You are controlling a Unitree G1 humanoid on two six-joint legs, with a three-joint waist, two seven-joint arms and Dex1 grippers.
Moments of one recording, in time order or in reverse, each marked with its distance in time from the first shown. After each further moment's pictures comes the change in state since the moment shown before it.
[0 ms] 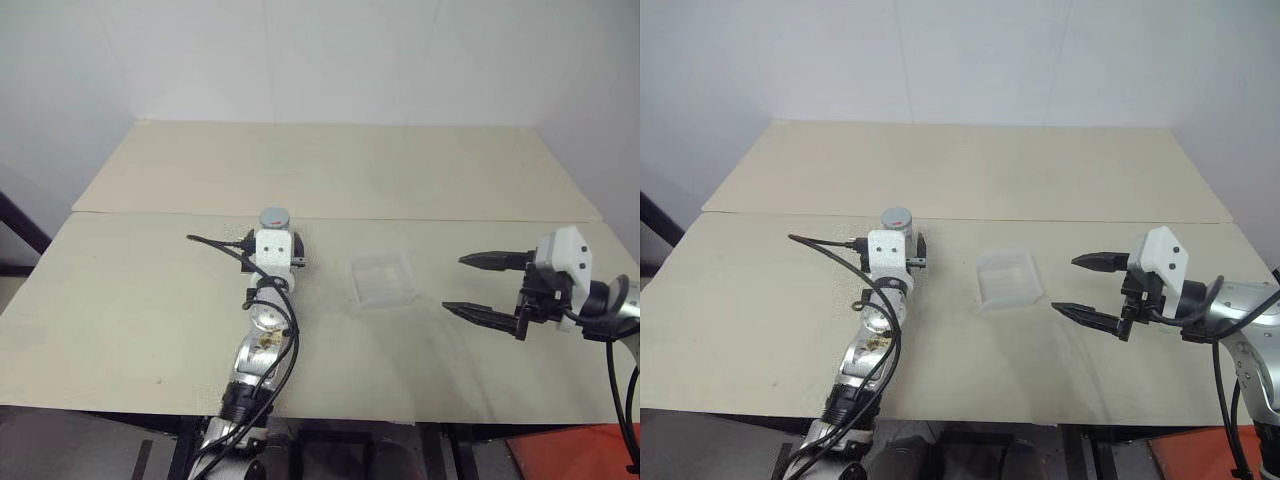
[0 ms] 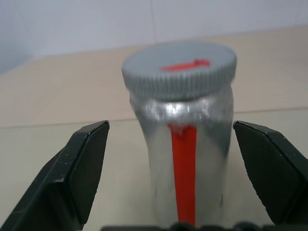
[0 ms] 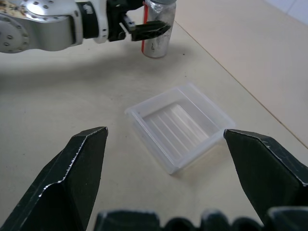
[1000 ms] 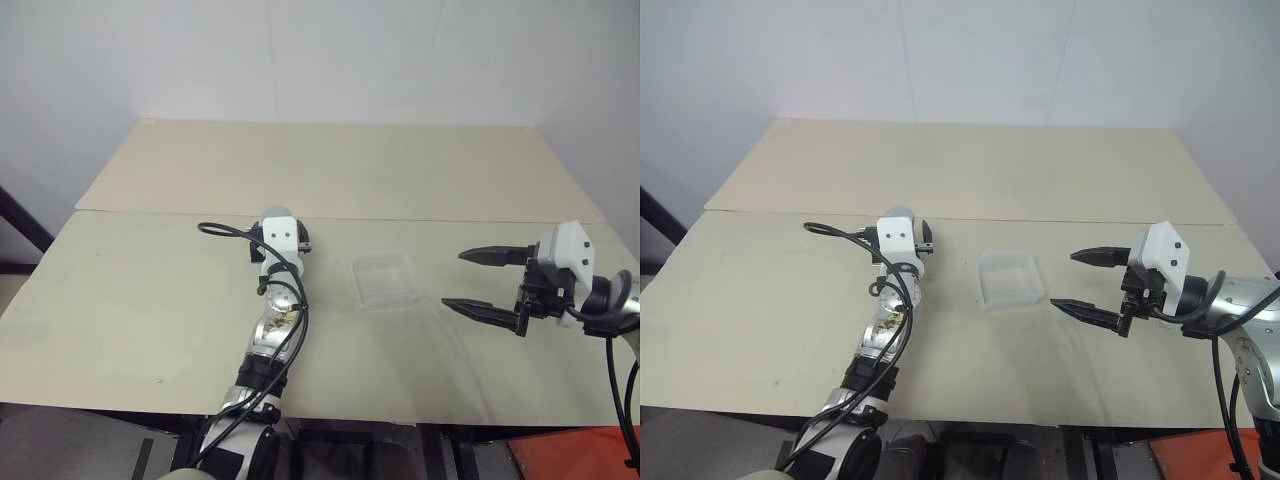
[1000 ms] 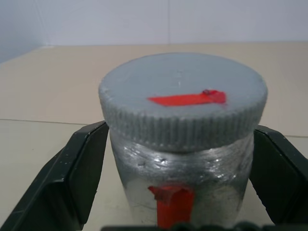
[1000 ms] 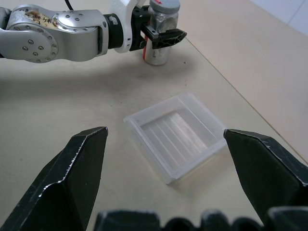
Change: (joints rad) left arm -0.138 -0.039 0.068 0.252 -0.052 -0.111 0.070; right arm -0.023 0.000 0.001 -0.001 0.001 -0.008 0.006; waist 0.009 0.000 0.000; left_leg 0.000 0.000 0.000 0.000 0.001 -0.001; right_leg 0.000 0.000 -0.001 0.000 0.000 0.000
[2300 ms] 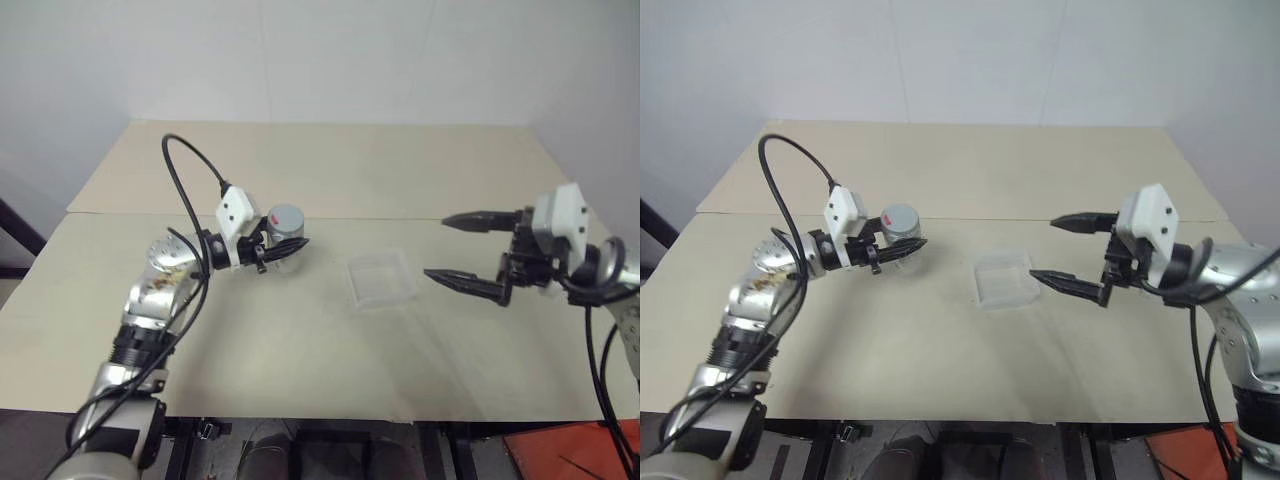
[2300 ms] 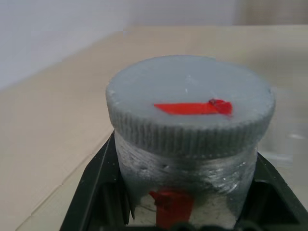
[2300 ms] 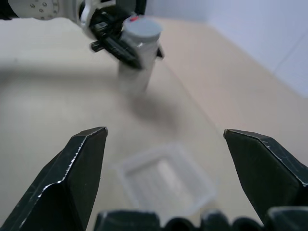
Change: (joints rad) left arm -0.118 0.701 -0.061 -0.189 -0.532 0.202 -1.473; right arm -0.269 0.070 0.108 0.006 0.026 0.025 -0.054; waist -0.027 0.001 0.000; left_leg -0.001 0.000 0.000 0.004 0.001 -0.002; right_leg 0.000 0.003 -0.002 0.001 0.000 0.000
